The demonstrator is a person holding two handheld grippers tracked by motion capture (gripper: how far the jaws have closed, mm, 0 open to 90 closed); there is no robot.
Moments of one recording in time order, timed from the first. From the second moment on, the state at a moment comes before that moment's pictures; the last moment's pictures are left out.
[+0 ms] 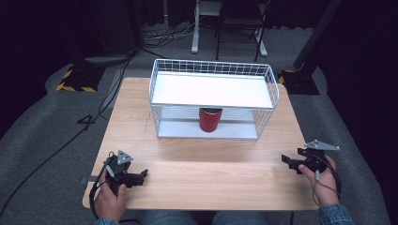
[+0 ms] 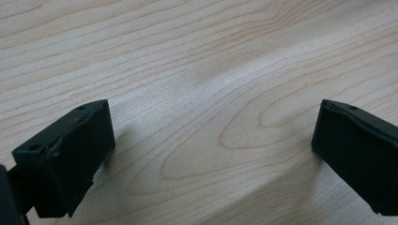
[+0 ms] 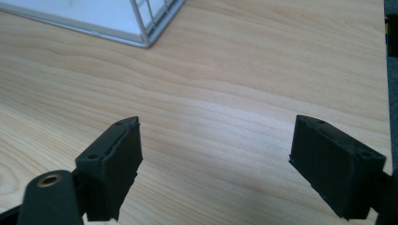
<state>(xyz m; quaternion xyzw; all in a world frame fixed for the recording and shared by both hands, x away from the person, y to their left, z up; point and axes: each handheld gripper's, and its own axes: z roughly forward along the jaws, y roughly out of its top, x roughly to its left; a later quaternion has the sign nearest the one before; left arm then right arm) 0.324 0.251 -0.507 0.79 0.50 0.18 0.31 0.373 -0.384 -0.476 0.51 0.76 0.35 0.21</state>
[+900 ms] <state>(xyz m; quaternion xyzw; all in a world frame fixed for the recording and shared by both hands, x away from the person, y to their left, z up) 0.324 0.251 -0.507 0.79 0.50 0.18 0.31 0.372 -0.394 -0.506 0.52 0.76 0.32 0.22</state>
